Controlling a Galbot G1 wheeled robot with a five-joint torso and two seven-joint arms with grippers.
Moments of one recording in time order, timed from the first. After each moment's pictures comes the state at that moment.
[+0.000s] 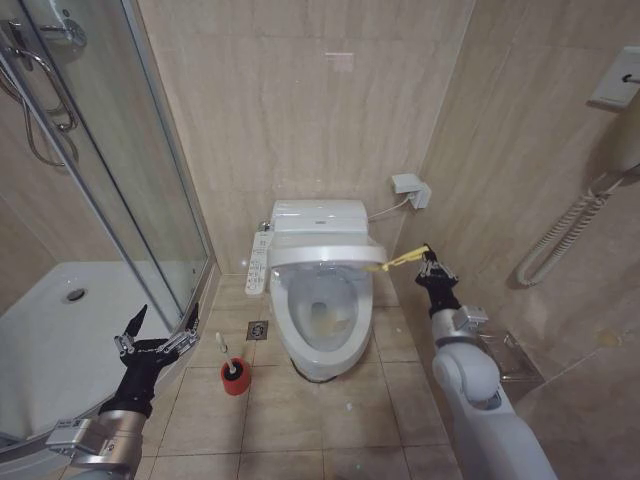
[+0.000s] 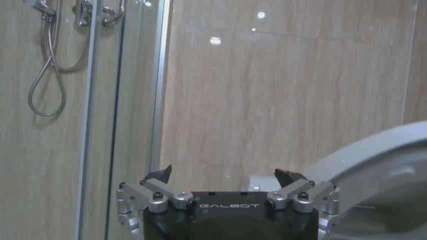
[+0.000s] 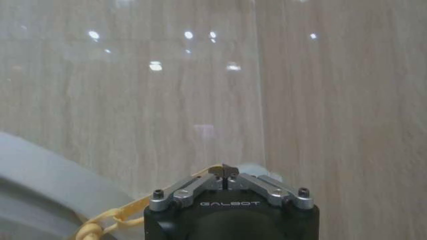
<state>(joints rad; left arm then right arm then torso) 1.65 -1.28 -0.73 -2.32 -0.43 -0.02 -0.03 -1.09 1.33 0.58 1.91 0.26 0.02 0.14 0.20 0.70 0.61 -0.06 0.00</state>
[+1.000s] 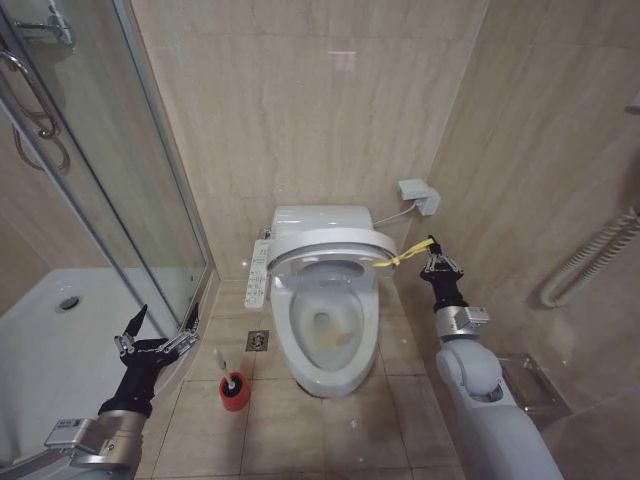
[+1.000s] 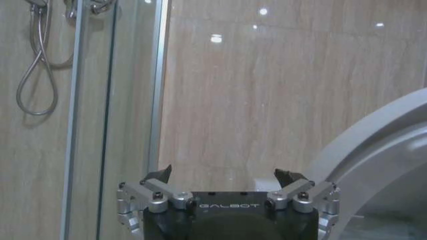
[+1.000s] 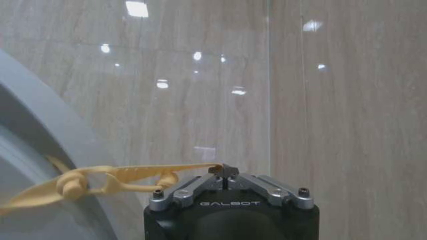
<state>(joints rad) 1.65 -1.28 -0.73 -2.32 -0.43 -0.02 -0.03 -1.08 1.30 0.58 1.86 0.21 0.13 0.13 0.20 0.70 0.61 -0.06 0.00</state>
